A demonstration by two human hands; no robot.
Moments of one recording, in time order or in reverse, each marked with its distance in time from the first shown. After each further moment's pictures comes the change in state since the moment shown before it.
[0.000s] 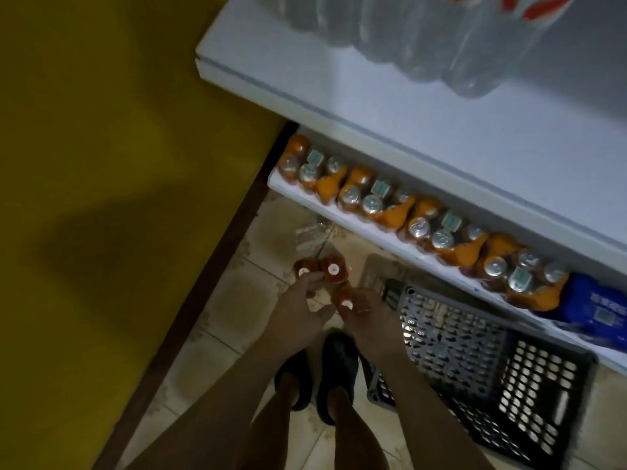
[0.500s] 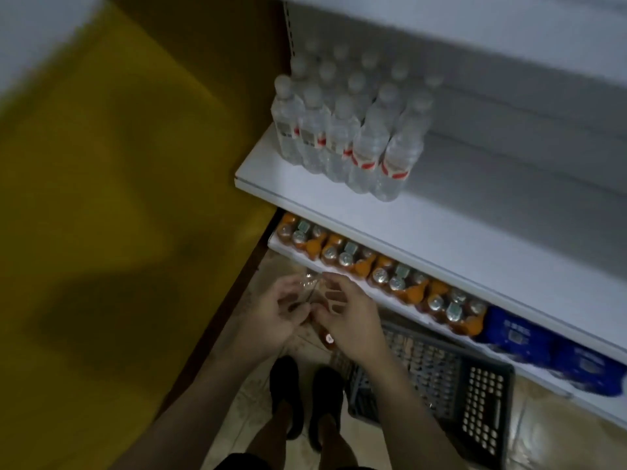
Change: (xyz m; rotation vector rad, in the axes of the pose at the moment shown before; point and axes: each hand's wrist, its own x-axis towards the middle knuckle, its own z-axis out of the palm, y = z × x) left_hand -0.157 0.159 -0.095 -0.137 0.059 0.227; right_hand -0.154 -0.173 -0.127 0.143 0.066 -0.393
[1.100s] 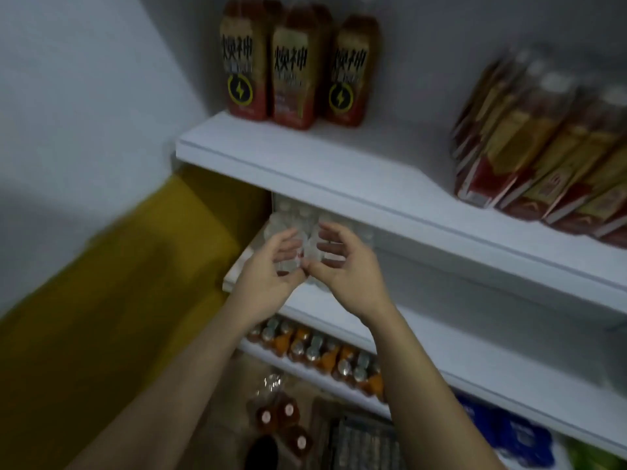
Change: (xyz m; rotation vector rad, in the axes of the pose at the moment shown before) left_hand -0.011 0.194 -0.112 -0.082 0.046 0.567; right_hand -0.003 -0.250 -0.078 0.034 0.251 -0.363
